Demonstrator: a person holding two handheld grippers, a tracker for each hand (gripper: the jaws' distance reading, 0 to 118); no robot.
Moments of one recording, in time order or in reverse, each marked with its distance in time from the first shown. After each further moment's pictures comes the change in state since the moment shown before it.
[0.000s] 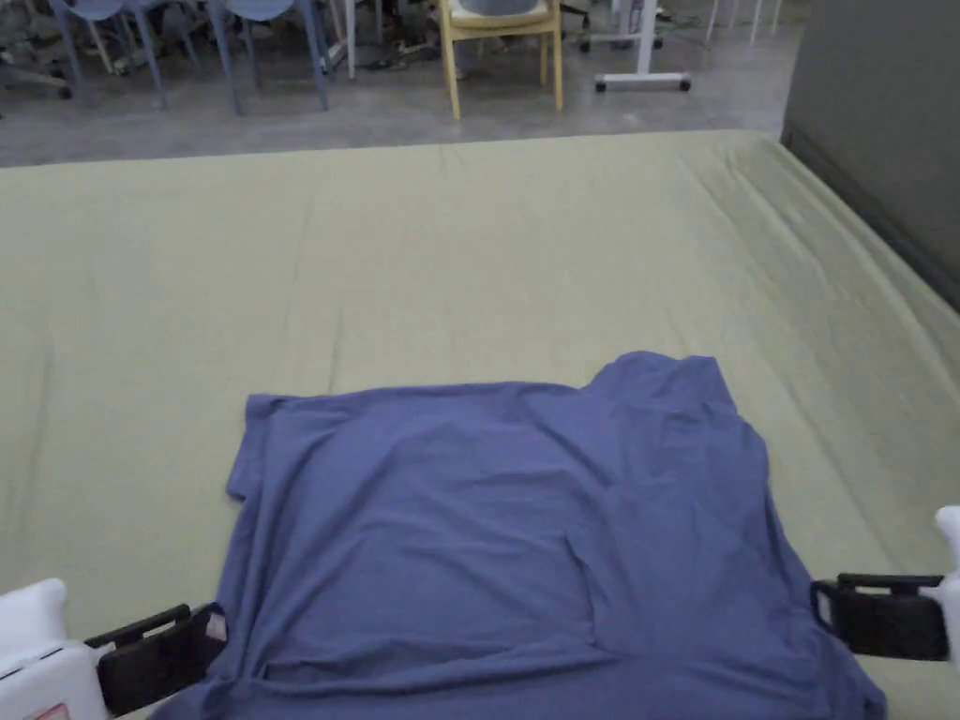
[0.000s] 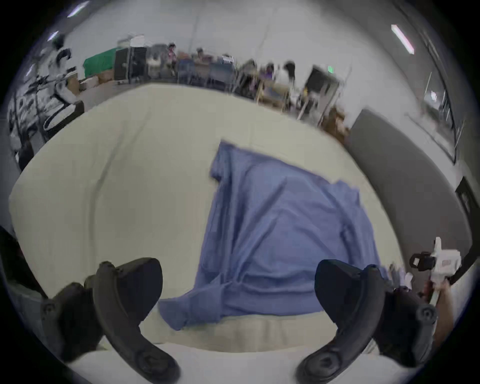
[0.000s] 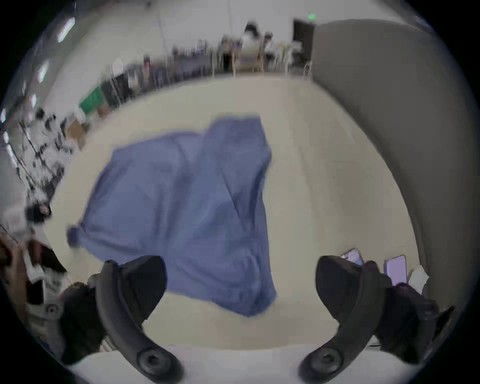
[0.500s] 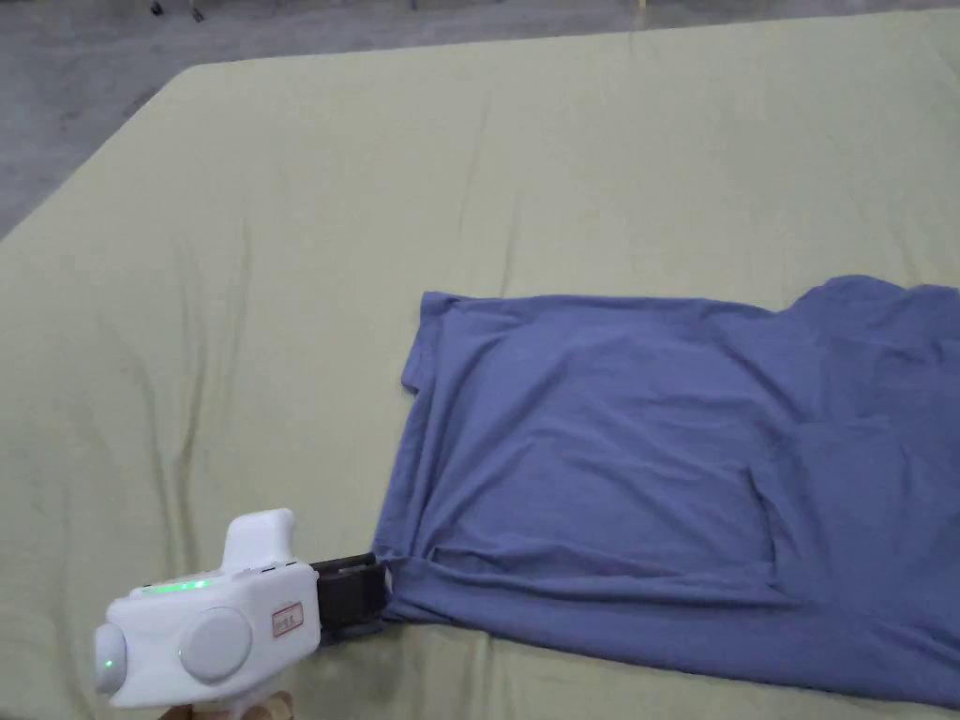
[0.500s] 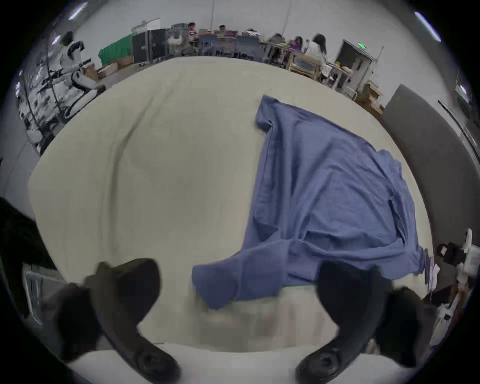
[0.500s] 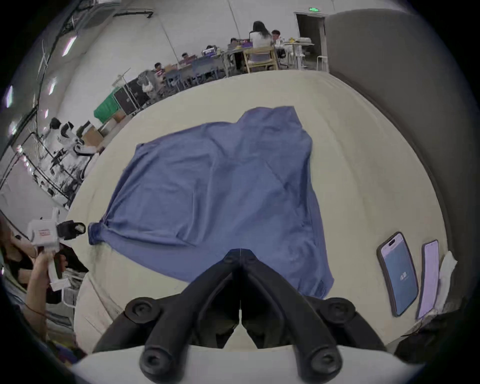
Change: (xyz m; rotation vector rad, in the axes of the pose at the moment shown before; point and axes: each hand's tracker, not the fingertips) left arm -0.036 -0.067 -0.063 -0.186 0.270 -0.130; right arm -0.055 -0.040 -0.040 -0.147 0.112 0.015
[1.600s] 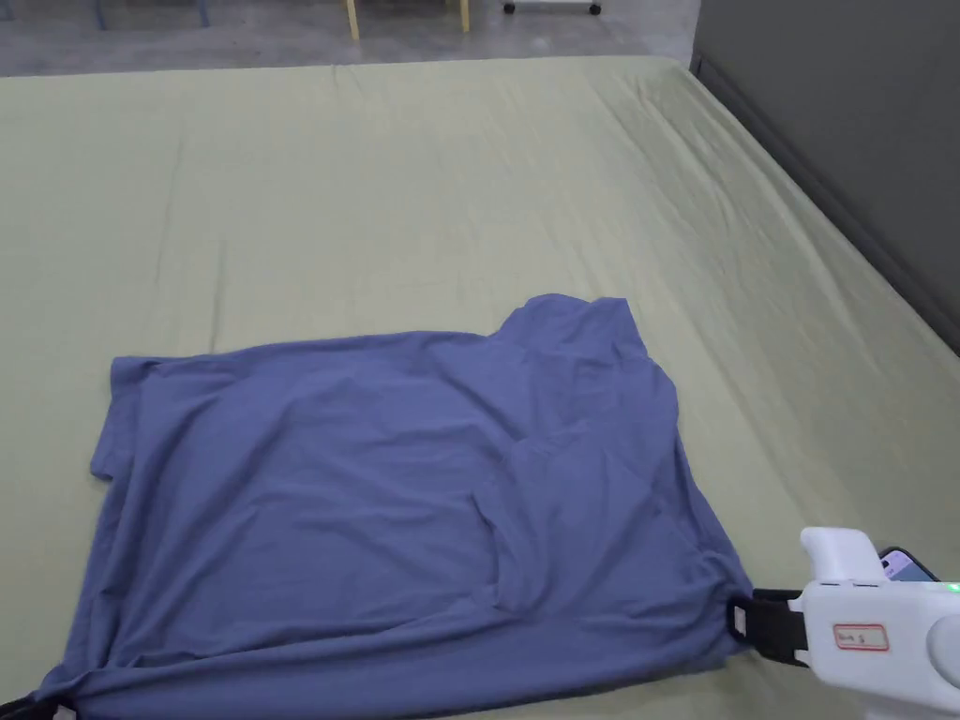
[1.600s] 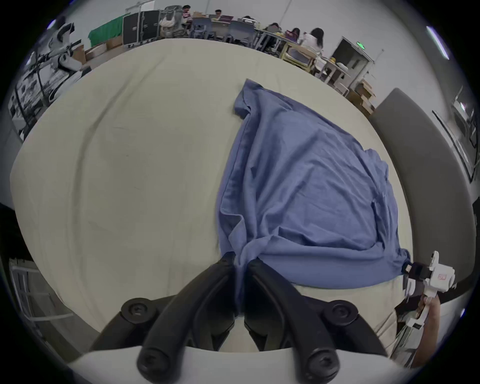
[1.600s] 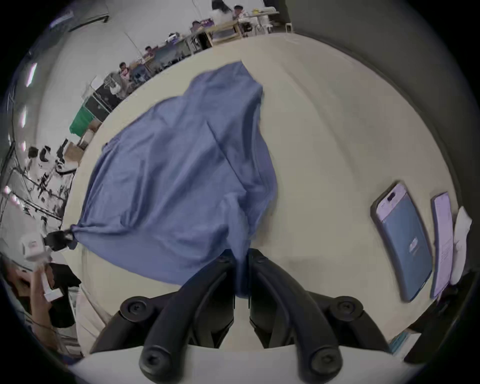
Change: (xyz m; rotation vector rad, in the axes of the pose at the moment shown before) left arm 0.015 0.044 0.014 -0.166 -0.199 0.179; right arm 0.071 -0.017 -0.032 -0.100 -0.068 -0.155
